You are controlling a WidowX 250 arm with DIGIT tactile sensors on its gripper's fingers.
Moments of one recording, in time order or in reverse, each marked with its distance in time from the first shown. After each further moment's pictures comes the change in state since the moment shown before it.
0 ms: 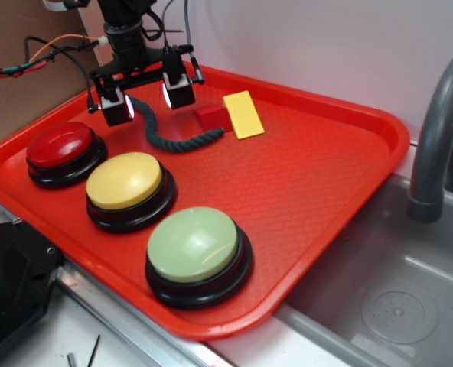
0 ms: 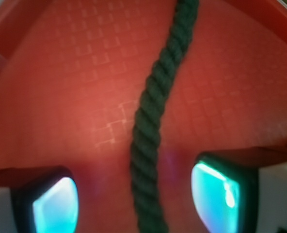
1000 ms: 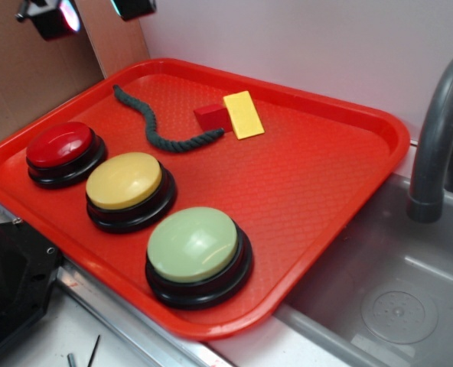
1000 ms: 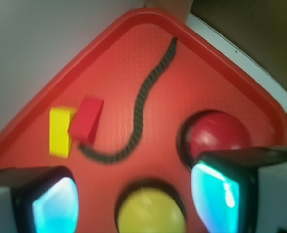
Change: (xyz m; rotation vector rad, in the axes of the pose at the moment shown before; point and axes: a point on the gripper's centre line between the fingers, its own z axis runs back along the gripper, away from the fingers) arm -0.040 0.010 0.131 -0.118 -0.049 -0.190
